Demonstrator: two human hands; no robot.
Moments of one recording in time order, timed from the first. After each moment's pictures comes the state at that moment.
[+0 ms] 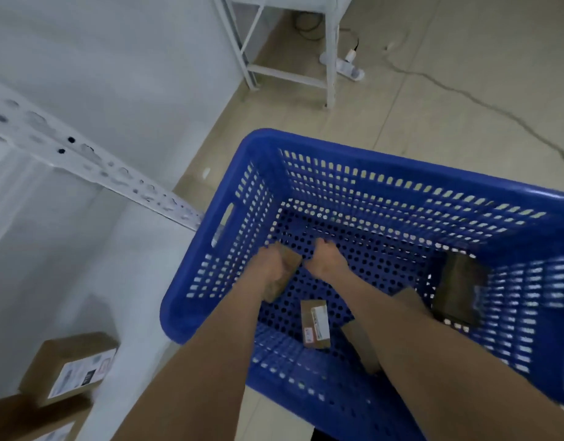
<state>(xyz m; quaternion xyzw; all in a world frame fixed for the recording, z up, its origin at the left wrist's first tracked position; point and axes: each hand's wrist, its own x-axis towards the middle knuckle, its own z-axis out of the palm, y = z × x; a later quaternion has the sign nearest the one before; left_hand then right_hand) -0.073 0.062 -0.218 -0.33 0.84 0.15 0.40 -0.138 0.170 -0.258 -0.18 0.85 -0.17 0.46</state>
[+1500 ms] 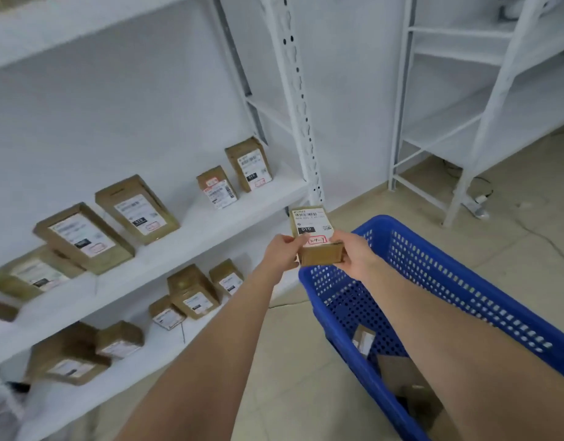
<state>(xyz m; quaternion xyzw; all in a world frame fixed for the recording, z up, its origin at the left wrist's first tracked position) 0.147 0.167 0.178 -0.60 0.57 0.53 -0.19 0.006 0.221 0.148 -0.08 0.55 -0.57 0.61</state>
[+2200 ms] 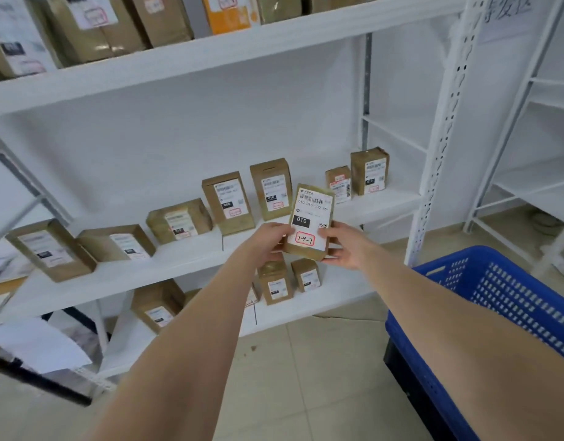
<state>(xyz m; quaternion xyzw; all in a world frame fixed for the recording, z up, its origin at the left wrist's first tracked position) 0.480 0.159 0.268 -0.60 0.52 0.55 -0.26 0.309 0.191 0.242 -0.27 0.53 -0.47 0.66</state>
